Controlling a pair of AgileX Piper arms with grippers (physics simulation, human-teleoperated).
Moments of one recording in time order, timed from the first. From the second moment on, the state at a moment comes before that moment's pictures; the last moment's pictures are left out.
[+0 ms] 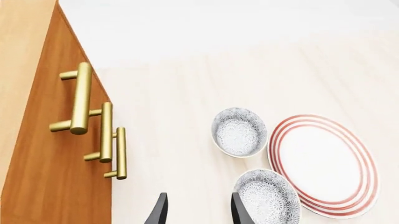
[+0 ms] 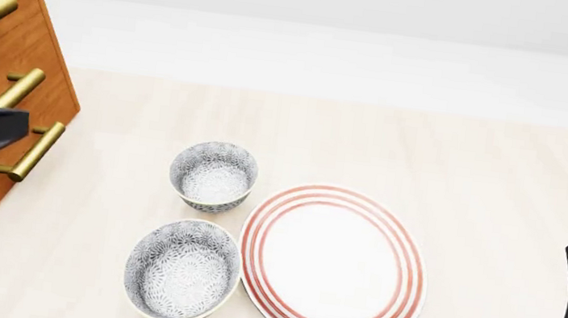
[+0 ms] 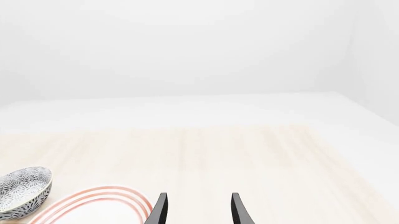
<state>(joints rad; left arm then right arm) -0.23 0.53 -0.67 0.68 -0.03 -0.02 0.03 0.00 -0.03 0.02</state>
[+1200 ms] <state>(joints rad) -0.36 0.80 -0.38 0.41 -0.29 -0.02 0.04 0.00 -0.03 0.01</state>
